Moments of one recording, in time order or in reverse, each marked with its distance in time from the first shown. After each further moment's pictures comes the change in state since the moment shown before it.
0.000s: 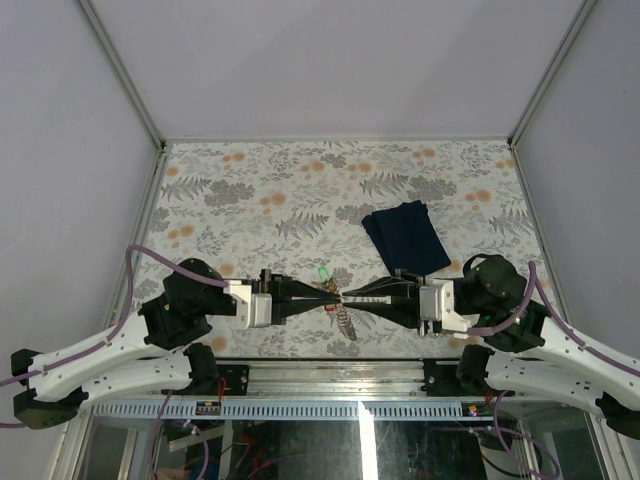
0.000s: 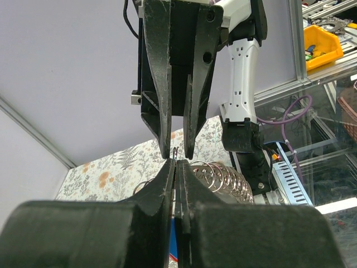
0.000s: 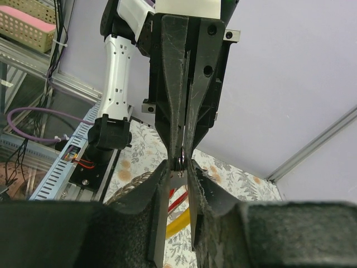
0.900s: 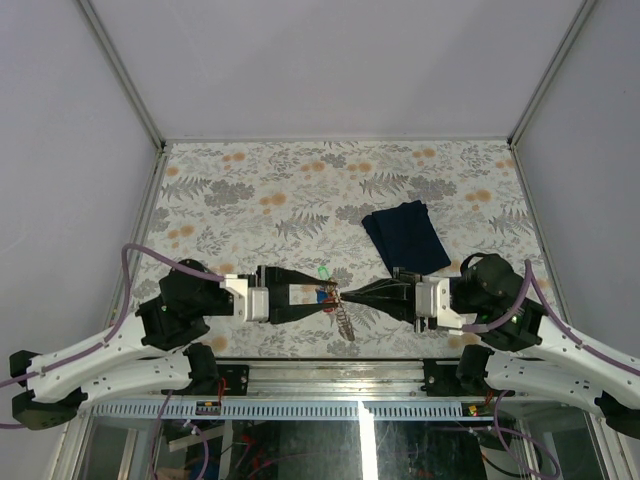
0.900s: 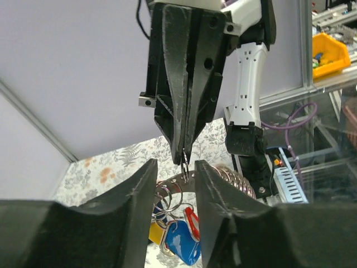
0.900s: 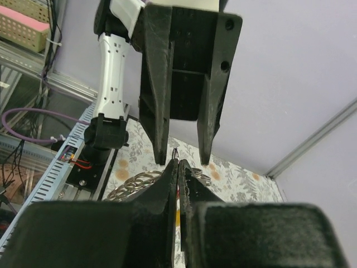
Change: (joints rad) left arm 0.000 -0.006 0.000 0.002 -0.022 -0.016; right arm 0.000 0.012 0.000 0.020 0.007 0.008
